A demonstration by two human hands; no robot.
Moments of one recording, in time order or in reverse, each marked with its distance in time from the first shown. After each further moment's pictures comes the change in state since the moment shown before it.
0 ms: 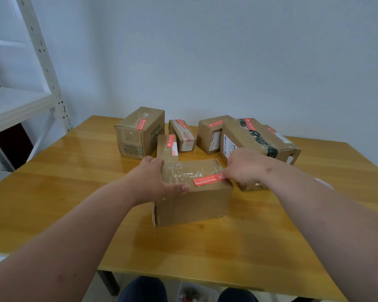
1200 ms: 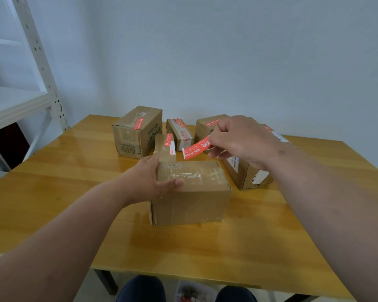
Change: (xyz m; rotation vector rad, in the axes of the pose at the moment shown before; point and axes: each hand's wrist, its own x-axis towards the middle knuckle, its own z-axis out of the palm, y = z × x) left_hand -0.007 -0.004 -0.003 -0.100 -0.022 0.023; right_hand -0.023 -0.016 -0.030 0.641 0.217 -0.293
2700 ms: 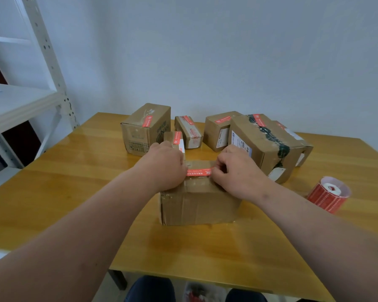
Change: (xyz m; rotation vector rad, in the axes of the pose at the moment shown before) left_hand 0.017 0.029 -0.013 0.448 0.113 0.098; right_hand 0.009 0.064 0.056 -0.485 0.044 -0.172
